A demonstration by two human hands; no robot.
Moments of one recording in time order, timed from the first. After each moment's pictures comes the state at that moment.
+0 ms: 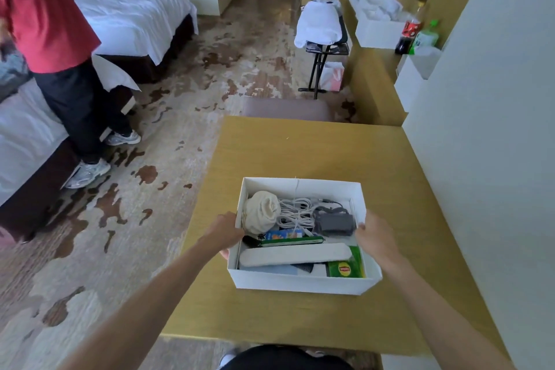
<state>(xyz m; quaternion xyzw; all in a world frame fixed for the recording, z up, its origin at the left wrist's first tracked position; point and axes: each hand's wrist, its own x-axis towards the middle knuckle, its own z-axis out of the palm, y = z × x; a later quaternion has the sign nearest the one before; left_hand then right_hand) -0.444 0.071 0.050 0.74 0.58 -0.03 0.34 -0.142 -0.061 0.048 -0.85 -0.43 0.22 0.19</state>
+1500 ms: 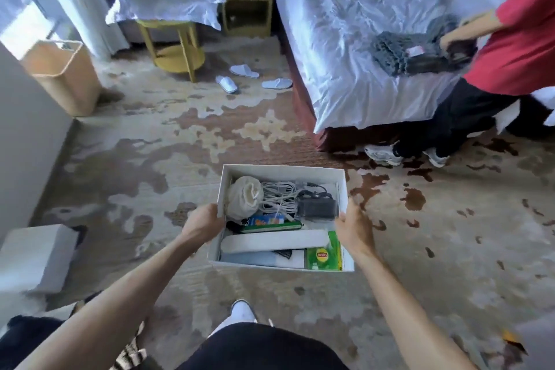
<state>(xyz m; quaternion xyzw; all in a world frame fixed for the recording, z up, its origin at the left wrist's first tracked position) -1.114 -0.096 0.002 0.16 0.93 0.19 0.26 -0.920 0.155 0.029 -0.42 -0.86 0.27 0.04</state>
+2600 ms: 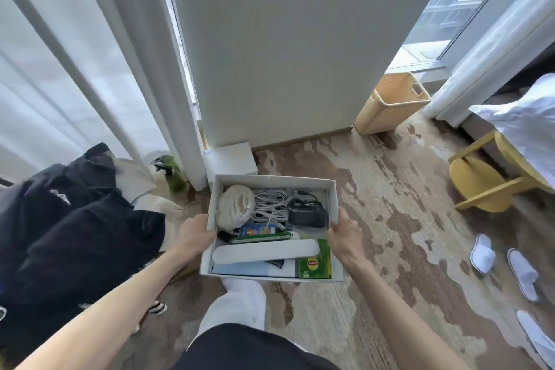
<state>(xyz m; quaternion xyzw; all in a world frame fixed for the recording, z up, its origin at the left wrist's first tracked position) -1.275 -0.348 -0.019 -0.47 0.81 0.36 0.07 -1.503 -0.123 0.003 0.22 -0.92 0.26 -0.19</state>
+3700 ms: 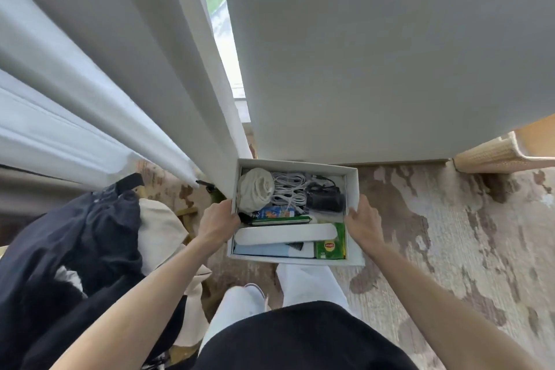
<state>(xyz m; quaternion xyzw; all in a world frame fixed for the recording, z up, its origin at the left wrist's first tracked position) -1.446 -0.669 -0.071 -0.59 0.72 0.35 0.09 -1.724 -0.517 -0.102 0.32 -0.89 0.16 -0.30</state>
